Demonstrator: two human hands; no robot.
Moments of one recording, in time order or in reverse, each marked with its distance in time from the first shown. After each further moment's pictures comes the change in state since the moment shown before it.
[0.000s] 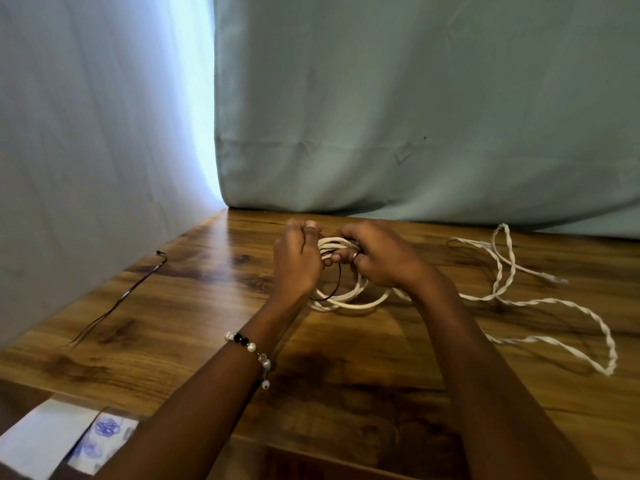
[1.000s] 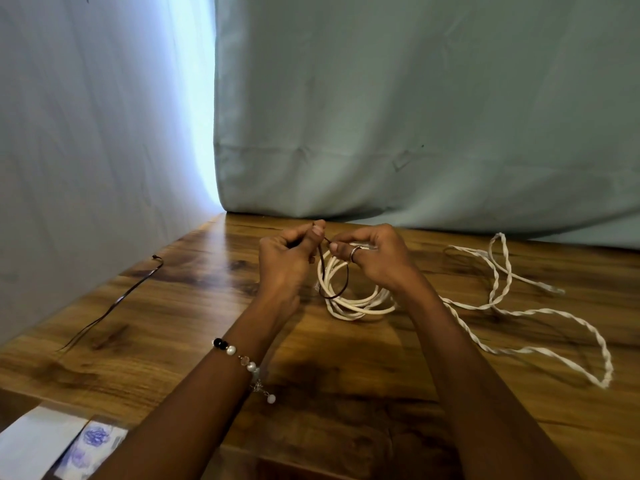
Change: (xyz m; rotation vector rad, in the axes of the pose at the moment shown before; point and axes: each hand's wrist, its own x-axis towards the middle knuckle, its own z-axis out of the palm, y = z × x) left_hand 0.002 0.016 -0.006 -0.364 -0.048 -0.171; right_hand 0.005 0.018 0.017 0.516 0.247 0.267
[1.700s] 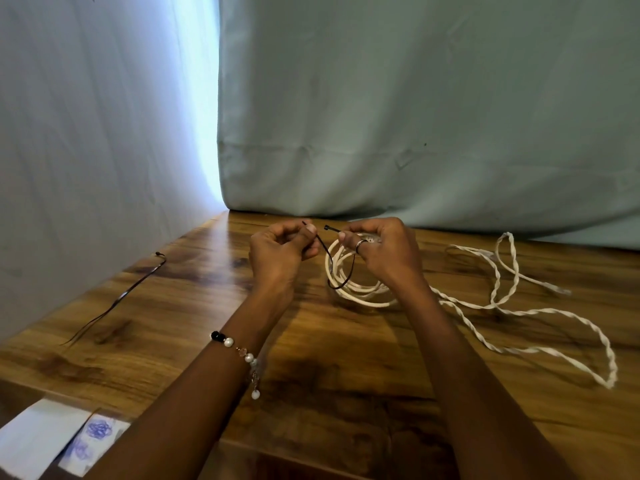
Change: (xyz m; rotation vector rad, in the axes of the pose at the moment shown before) left_hand 0.008 0.000 -0.008 -0.066 0.083 -0.072; right_hand -0.004 -0.009 -0.001 -0.222 0.216 0.036
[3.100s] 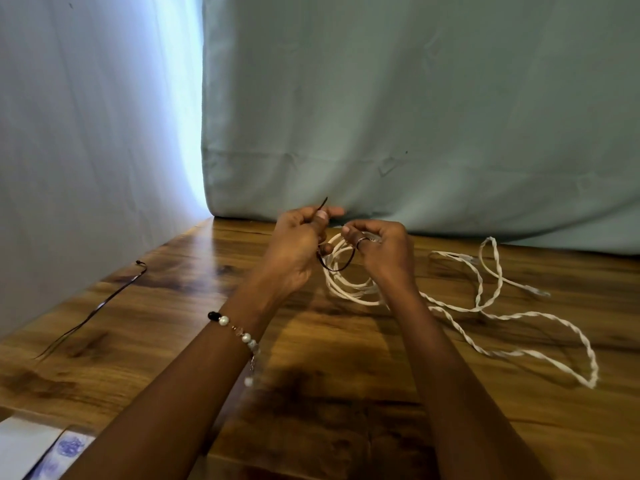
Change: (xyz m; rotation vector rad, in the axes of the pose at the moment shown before) left_hand -0.002 0.026 0.043 -0.001 -0.343 -0.125; right_hand 0.012 0.020 -0.001 0.215 0.186 0.056
